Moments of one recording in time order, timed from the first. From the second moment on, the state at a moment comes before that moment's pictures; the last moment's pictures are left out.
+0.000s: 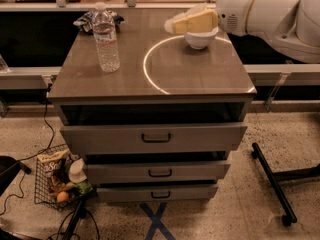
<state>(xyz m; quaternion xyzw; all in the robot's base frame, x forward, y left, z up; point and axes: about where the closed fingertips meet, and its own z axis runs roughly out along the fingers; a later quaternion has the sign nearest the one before) 0.641 -0.073 1.059 -0.40 0.60 0.18 0.67</state>
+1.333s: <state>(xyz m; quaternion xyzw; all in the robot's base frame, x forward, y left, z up) 0.681 0.049 0.965 -0.41 0.61 0.34 0.59</state>
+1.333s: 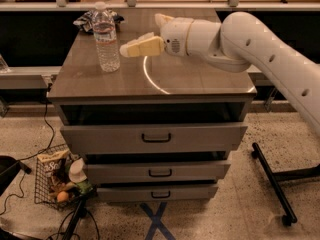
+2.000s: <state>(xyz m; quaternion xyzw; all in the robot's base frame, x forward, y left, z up) 0.710 0.100 0.942 -0.40 0.60 0.37 0.58</state>
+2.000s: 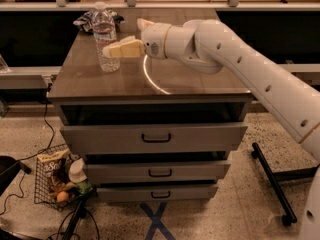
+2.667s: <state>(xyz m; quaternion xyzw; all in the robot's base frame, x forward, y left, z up) 0.725 0.131 0.932 -0.40 0.59 0.39 0.58</state>
